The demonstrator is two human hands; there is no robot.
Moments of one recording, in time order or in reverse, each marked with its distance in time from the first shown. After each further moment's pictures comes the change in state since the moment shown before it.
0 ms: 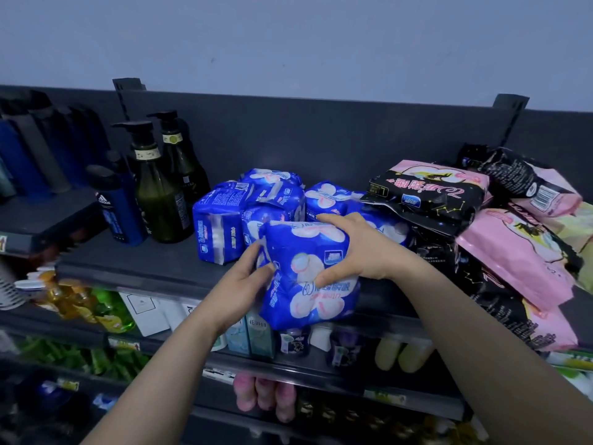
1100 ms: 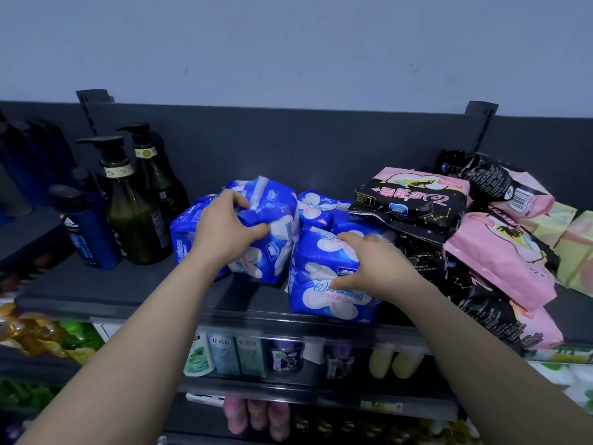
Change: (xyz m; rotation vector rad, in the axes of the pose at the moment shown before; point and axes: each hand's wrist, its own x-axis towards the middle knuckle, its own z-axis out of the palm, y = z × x) left_hand 0.095 0.053 -0.025 0.661 0.428 0.230; right_hand -0.013 0.007 -0.002 -0.422 0.138 0.302
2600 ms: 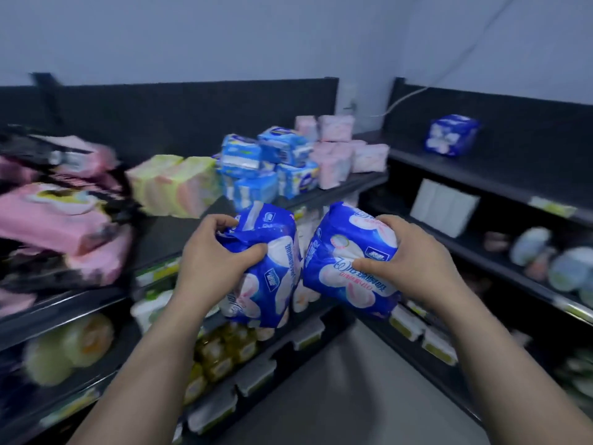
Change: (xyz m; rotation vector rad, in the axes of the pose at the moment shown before) left_hand -0.364 0.391 0.262 -0.438 -0.565 0.279; right_hand -0.486 0.410 -0.103 0.120 0.527 0.783
